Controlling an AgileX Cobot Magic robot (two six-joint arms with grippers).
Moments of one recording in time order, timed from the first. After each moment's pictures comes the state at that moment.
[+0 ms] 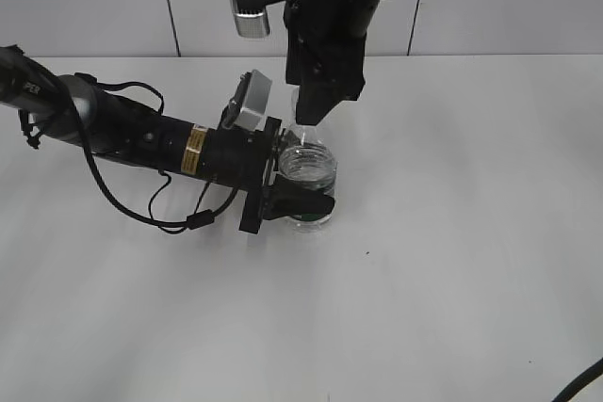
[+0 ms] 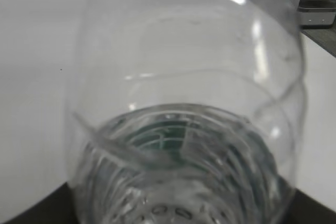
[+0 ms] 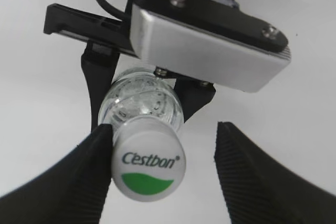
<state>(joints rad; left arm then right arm) -0.31 2.42 -1.43 1.62 -1.21 -0.73 0.60 2.12 -1.97 0.23 1.24 -1.32</state>
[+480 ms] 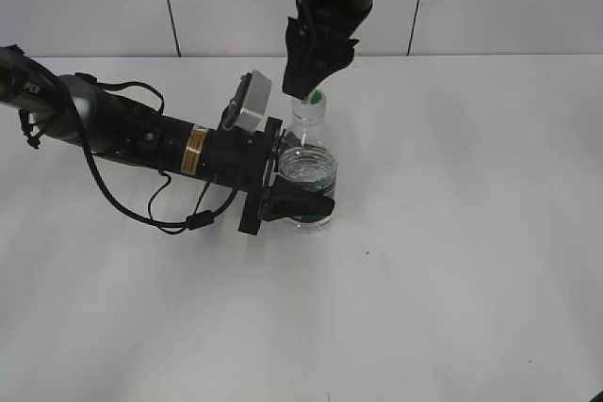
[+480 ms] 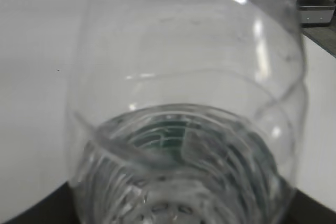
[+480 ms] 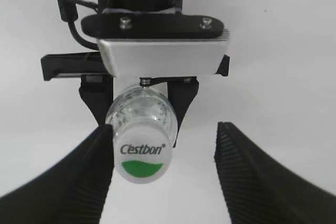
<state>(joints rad) -0.31 2.42 -1.43 1.63 -1.21 -0.73 0.60 2.07 -1.97 0.25 1.23 -1.02</state>
